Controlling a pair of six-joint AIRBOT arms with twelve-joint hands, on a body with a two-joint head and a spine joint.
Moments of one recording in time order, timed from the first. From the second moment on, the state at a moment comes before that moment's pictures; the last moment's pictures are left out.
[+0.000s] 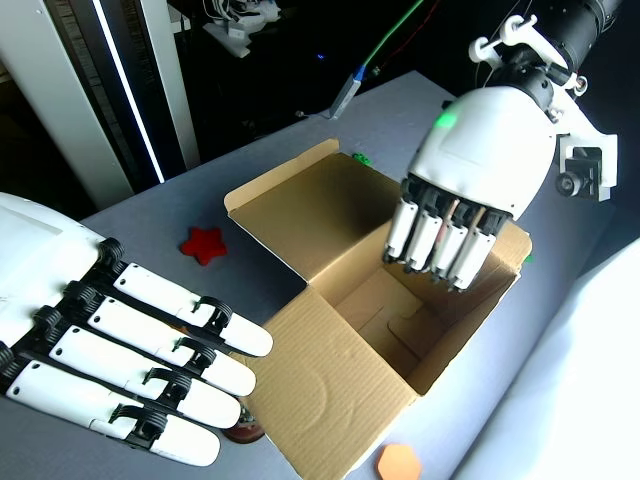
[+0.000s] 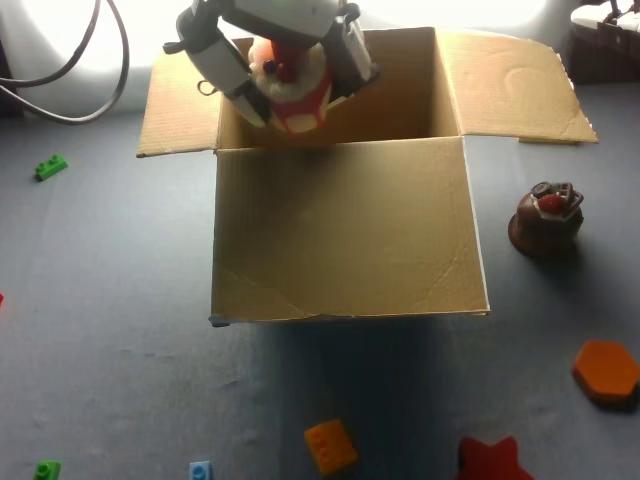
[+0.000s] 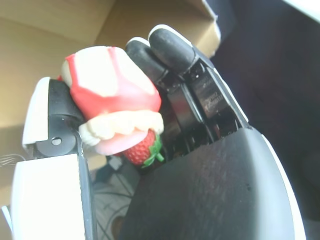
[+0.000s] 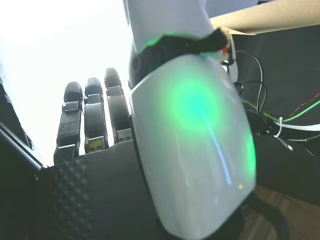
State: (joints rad) left arm -0.16 -1.45 1.89 2.14 -1.03 -0.50; right arm -0.16 -0.59 0.82 0.20 0.32 -1.26
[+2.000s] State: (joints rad) left arm -0.18 -1.16 1.85 2.20 -1.09 -0.54; right arm -0.32 -0.87 1.06 0.80 0.24 -1.27
